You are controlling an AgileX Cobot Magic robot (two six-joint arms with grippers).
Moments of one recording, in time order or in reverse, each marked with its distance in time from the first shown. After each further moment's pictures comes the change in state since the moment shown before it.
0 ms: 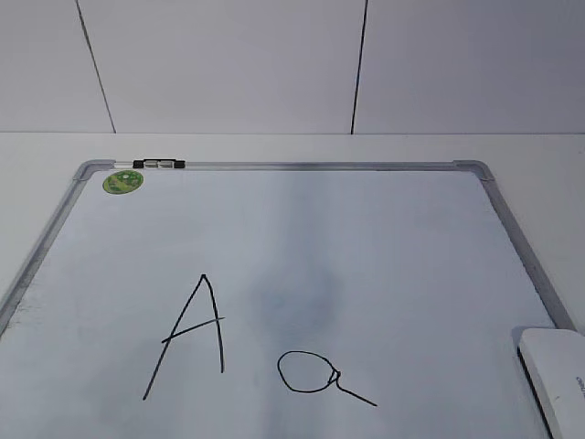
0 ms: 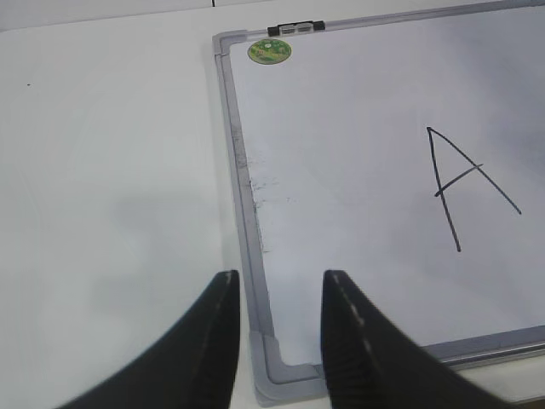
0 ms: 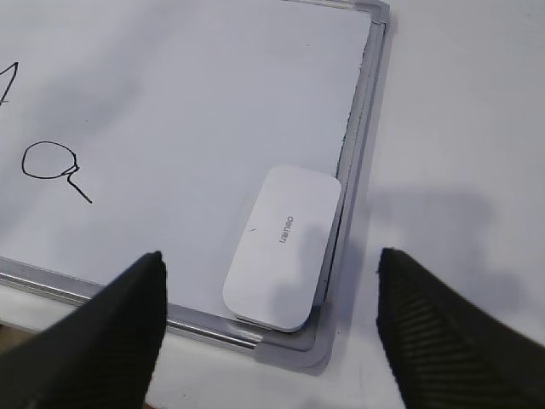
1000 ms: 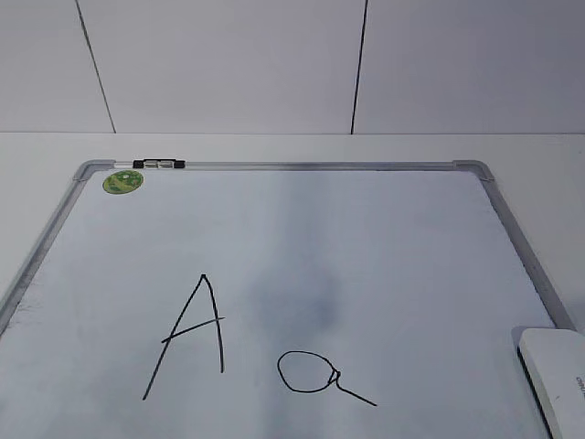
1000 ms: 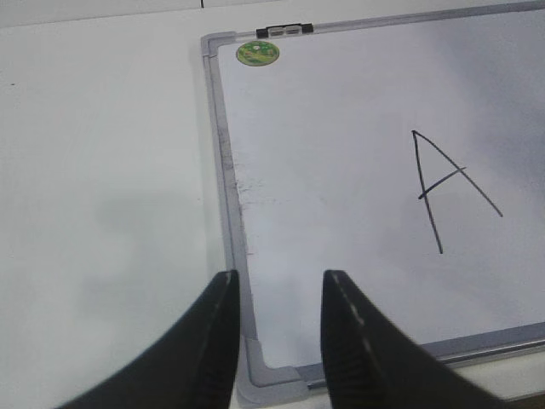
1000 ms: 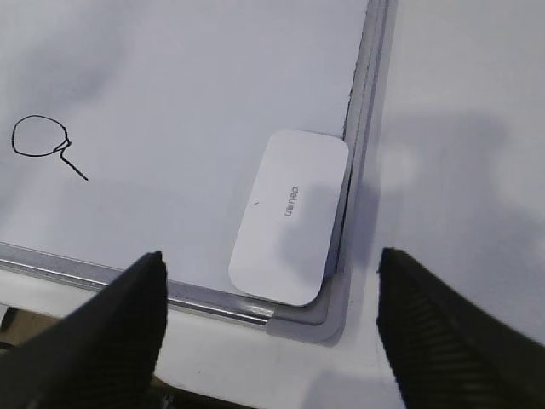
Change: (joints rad) left arm 0.000 0.000 0.000 -0.025 0.000 0.000; right arm 0.000 0.141 -0.004 -0.004 -0.016 0.039
